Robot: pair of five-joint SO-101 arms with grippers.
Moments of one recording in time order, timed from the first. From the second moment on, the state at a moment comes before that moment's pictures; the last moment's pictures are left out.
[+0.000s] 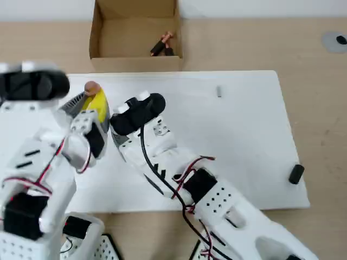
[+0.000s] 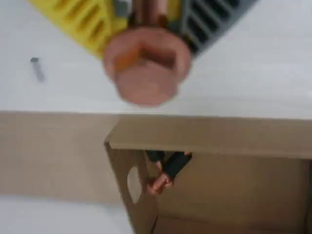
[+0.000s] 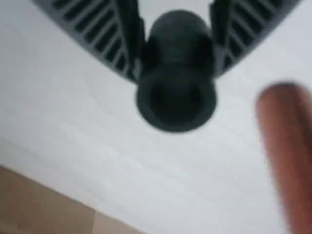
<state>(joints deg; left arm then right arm) 11.3 -68.2 31.2 60.4 5.1 -49.1 -48.7 61.8 19.4 -15.2</state>
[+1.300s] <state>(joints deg) 4.7 -78.9 40.8 52.8 -2.2 -52.7 -56.3 75.6 -1.5 -6.0</state>
